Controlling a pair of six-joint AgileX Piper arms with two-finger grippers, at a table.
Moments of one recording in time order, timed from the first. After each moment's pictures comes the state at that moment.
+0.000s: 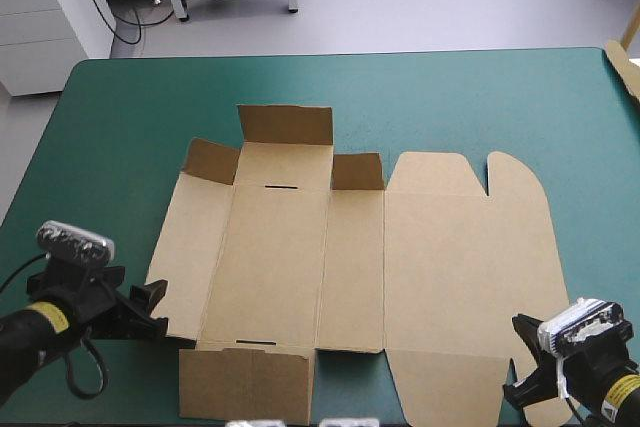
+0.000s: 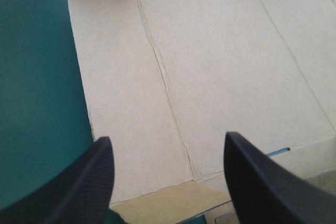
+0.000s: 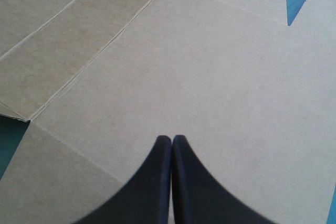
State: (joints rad) left arm -0.30 0.63 -0.84 -0.08 1.06 0.08; right arm 0.61 0.24 -0.48 -0.17 0.87 0.13
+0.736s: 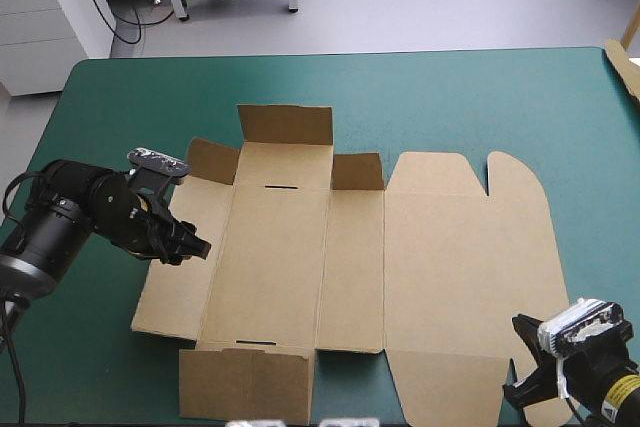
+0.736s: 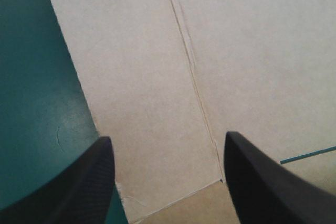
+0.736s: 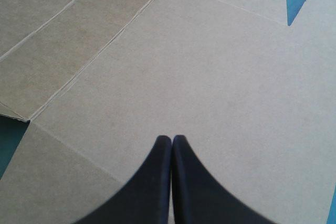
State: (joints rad) left arm -0.29 1.24 -1.14 -0.02 1.24 0.09; right arm 0.61 0.24 -0.48 -0.17 0.87 0.13
